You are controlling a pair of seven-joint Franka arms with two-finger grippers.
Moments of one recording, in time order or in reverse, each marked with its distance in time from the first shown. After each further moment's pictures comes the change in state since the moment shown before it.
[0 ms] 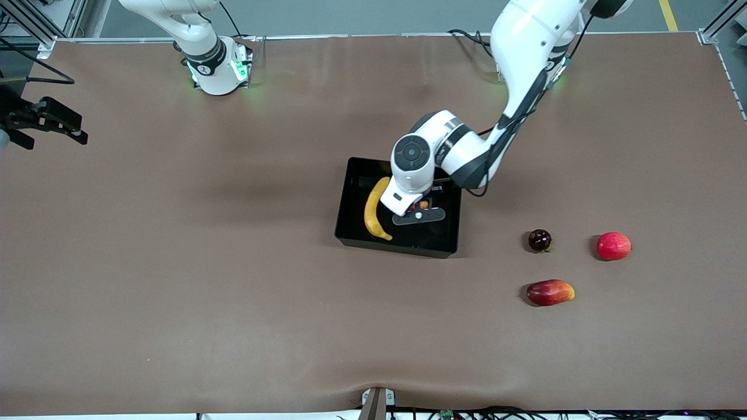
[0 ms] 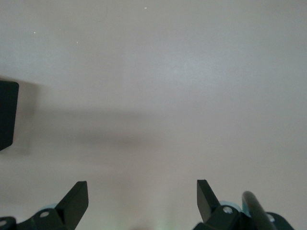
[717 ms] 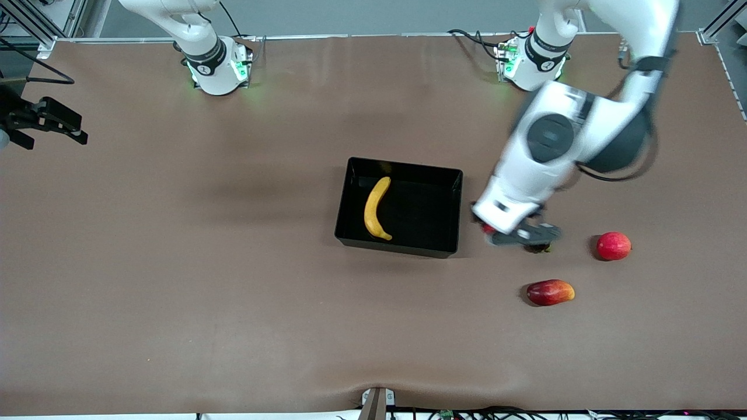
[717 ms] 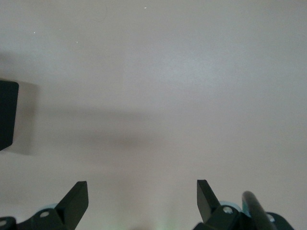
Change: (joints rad) left arm 0.344 -0.211 0.010 0.082 -0.002 -0.223 0.433; right arm 0.000 0.000 -0.001 0.000 0.000 0.000 0.000
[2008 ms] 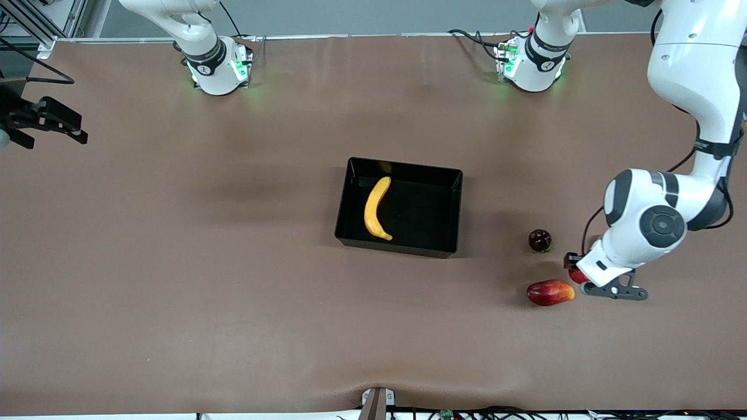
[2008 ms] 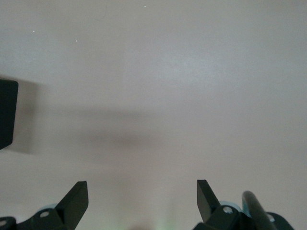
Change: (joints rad) left arm 0.327 0.242 0.008 -0.062 0.163 0.363 0.450; right arm -0.001 0.000 -0.001 0.000 0.000 -0.005 0.000
